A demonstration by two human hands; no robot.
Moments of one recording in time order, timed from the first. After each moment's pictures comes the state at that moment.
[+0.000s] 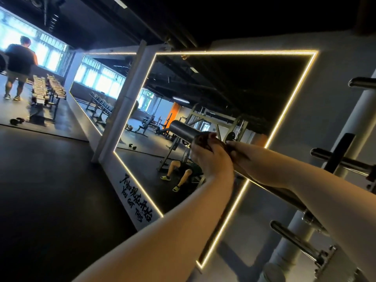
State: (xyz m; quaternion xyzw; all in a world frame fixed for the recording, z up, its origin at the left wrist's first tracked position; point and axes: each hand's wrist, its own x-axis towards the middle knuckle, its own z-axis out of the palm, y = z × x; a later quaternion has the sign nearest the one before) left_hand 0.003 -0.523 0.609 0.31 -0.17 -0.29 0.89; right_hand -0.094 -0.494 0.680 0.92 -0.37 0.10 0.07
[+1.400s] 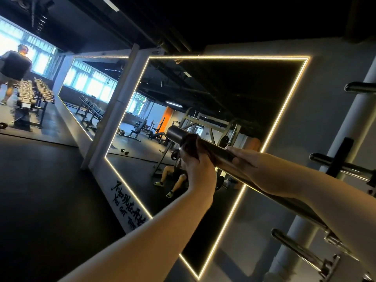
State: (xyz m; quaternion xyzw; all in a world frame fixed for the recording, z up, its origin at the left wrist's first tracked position) left_hand 0.046 -0.556 0.573 0.24 -0.25 -0.32 0.88; right_hand -0.084 -0.507 0.682 0.91 -0.39 0.08 0.09
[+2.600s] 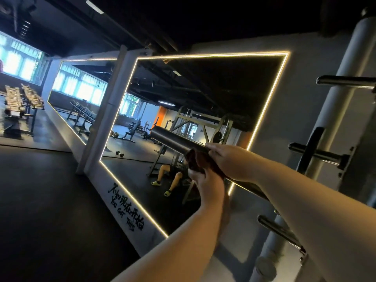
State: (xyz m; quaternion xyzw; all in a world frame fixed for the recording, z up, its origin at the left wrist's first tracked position) left_hand -0.041 -0.508 0.575 0.17 -0.19 -0.44 0.86; right_hand -0.084 -0.491 0.681 0.90 -0.42 0.10 0.09
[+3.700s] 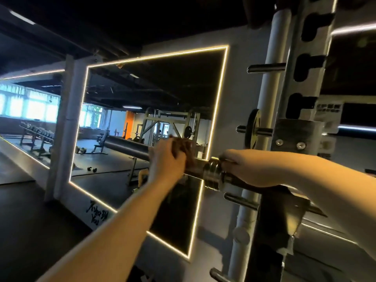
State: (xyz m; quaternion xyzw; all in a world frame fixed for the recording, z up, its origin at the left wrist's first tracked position) left_hand -0.045 -0.450 0.618 0.51 -0.56 -0.06 0.65; right_hand -0.245 -0.386 0.705 0.85 -0.51 0.07 0.06
